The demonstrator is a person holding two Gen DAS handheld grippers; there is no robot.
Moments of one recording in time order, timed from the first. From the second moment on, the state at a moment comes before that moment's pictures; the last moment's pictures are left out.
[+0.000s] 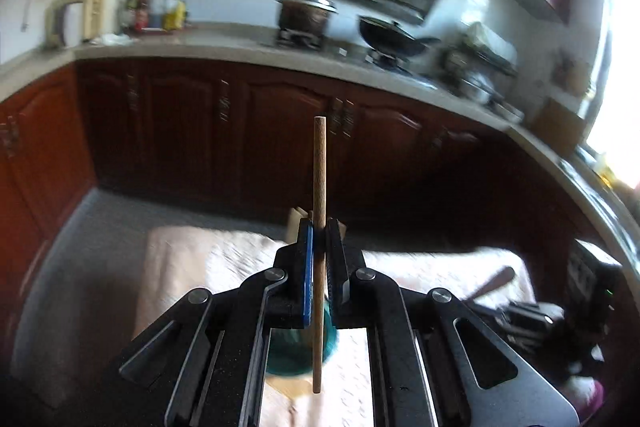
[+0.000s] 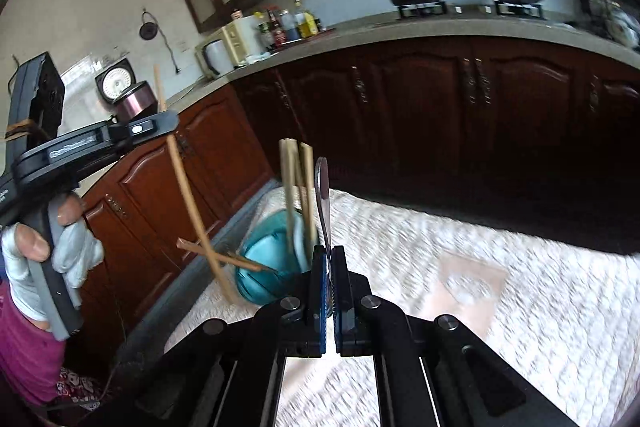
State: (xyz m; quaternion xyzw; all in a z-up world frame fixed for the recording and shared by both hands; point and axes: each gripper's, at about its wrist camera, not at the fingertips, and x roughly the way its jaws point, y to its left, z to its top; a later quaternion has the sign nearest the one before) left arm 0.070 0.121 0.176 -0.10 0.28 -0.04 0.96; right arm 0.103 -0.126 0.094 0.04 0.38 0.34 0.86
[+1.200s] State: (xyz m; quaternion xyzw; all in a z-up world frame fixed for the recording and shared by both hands) left arm 0.135 0.130 0.058 -0.08 0.36 0.06 0.93; right arm 0.163 -0.040 0.026 0.00 0.44 0.38 0.81
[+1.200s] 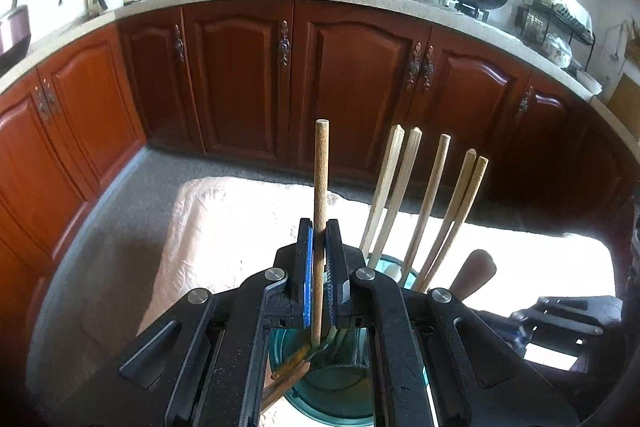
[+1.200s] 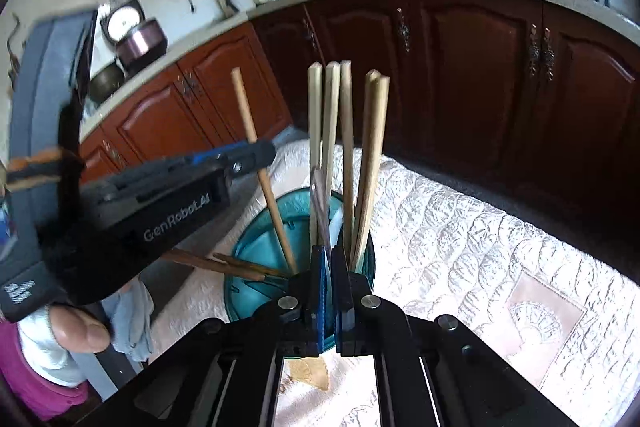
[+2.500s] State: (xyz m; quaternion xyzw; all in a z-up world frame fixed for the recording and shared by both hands) left arm -0.004 0.107 0.095 -0.06 0.30 0.06 0.95; right arm 0.051 -0.078 0.088 0.02 0.36 0.29 0.89
